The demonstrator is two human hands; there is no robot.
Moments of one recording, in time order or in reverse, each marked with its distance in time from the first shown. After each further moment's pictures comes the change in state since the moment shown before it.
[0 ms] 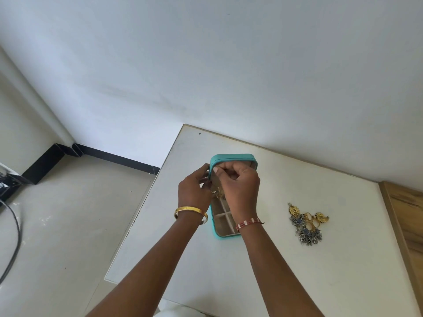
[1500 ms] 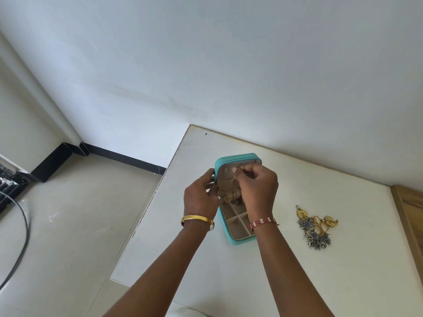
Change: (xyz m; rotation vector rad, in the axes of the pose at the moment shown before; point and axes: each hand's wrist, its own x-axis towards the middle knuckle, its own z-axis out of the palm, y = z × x) left_hand -0.012 0.002 -0.001 0.002 0.019 0.008; right_hand 0.010 0.009 -0.007 -0.056 0.087 0.110
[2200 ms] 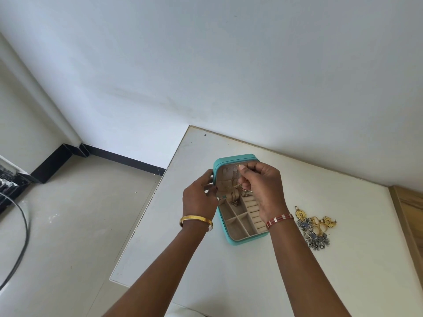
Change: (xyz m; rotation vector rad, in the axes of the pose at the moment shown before) left_hand 0.001 0.000 0.001 -0.018 0.001 -0.013; right_hand 0.013 -0.008 -0.024 0.264 -0.284 0.189
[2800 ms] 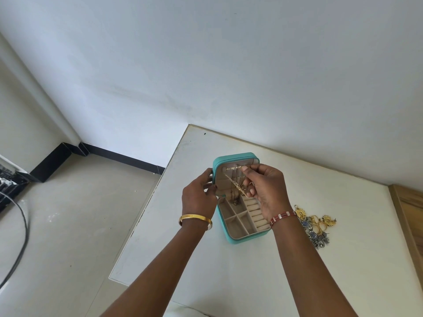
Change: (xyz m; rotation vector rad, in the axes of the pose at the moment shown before) left_hand -0.001 0.001 0.000 0.002 0.005 0.001; right_hand 0.005 0.005 -0.008 0.070 -0.019 0.115
